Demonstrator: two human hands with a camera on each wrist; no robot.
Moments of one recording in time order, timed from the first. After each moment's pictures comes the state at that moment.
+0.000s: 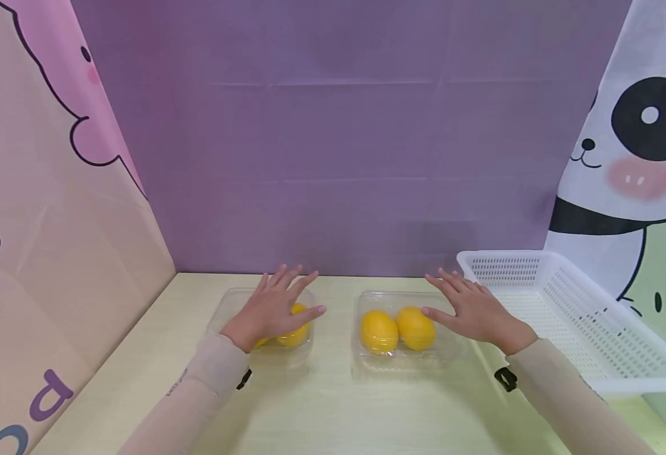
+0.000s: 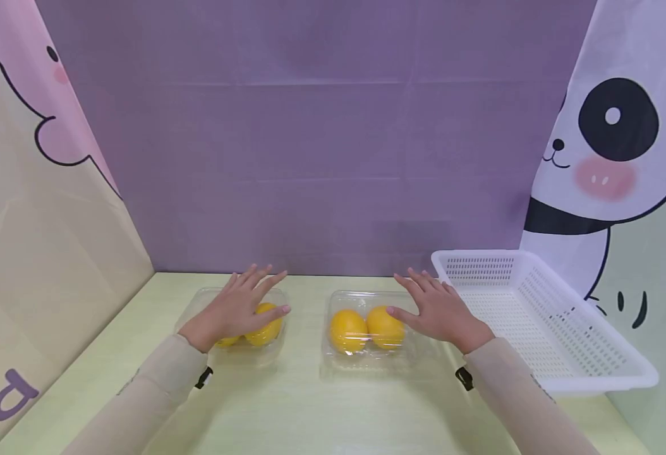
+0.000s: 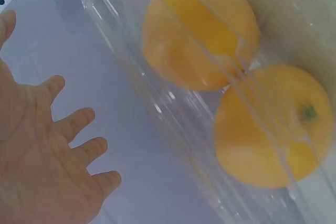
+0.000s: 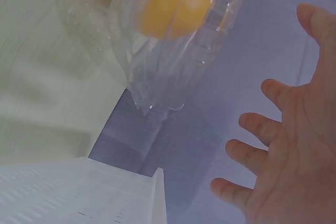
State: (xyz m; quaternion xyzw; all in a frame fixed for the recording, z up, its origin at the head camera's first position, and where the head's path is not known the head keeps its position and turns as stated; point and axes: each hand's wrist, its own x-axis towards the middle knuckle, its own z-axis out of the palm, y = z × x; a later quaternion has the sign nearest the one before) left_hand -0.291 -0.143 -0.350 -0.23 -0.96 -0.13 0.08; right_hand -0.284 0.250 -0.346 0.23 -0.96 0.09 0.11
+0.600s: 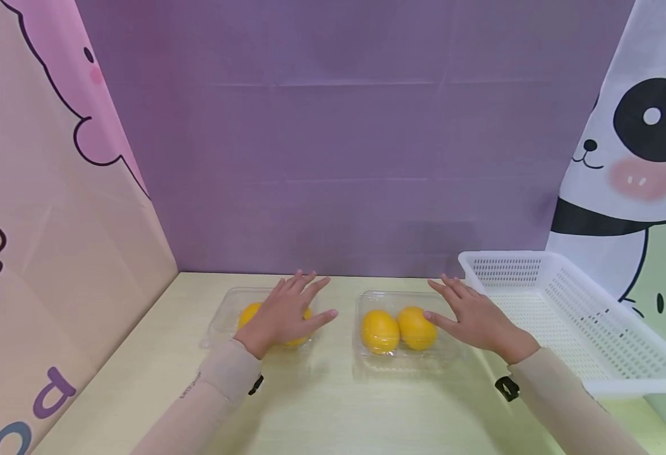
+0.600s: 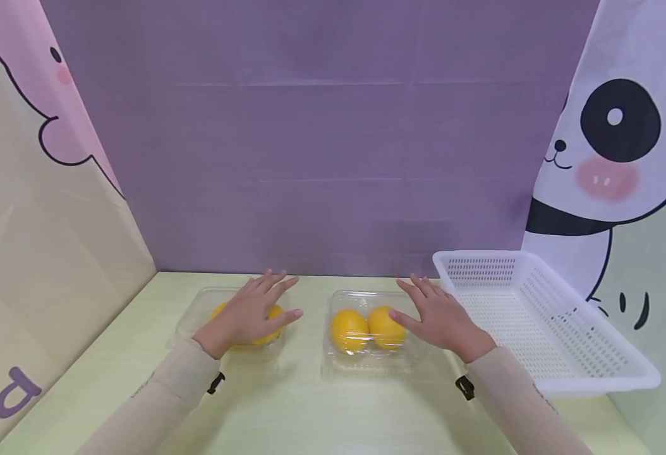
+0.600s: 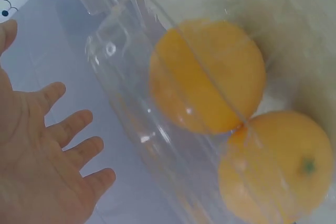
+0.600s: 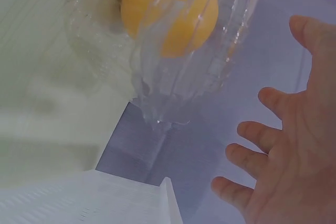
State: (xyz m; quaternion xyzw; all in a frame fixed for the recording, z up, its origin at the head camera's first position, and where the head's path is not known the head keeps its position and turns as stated) left_hand -0.289 -0.127 -0.359 -0.26 -0.95 -0.15 0.11; right_hand -0.277 0.249 -0.353 0.25 -0.95 0.10 0.13
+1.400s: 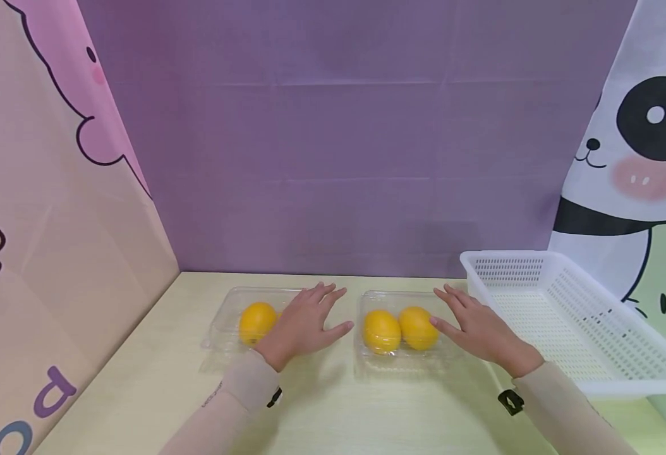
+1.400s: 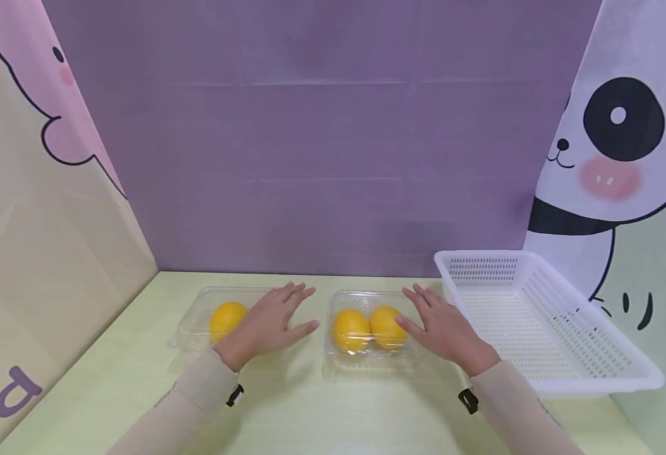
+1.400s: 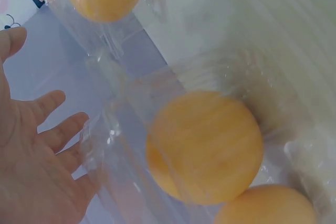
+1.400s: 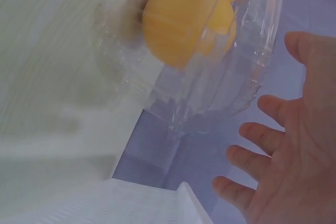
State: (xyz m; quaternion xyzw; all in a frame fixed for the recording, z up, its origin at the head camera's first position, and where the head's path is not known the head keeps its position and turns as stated) left_hand -0.287 -0.098 -0.379 -0.28 -0.94 -0.14 0.12; right_hand -0.272 0.253 -0.372 0.24 -0.95 0.14 0.12
